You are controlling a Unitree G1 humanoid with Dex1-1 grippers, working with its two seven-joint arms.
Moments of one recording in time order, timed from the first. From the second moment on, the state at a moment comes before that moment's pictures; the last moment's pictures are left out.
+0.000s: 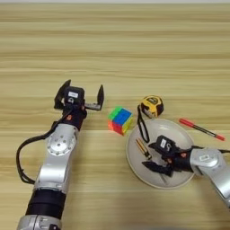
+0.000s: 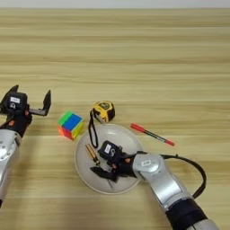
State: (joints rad) left arm -0.13 0.08 0.01 0.19 0.02 -0.14 -0.10; right arm -0.14 -0.34 0.40 0.28 -0.09 0.08 0.75
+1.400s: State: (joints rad) left arm -0.14 0.08 0.01 0.21 0.02 -0.14 -0.10; right arm -0.20 -0.28 0.24 0.31 0.04 0.12 0.70
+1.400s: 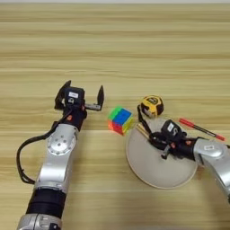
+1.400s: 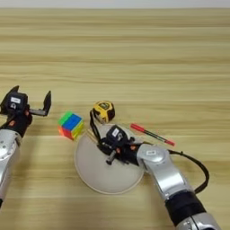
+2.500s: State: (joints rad) left arm -0.14 0.08 0.01 0.21 0.02 -0.15 -0.10; right arm -0.38 -0.26 0.03 0.59 -0.02 0.07 0.31
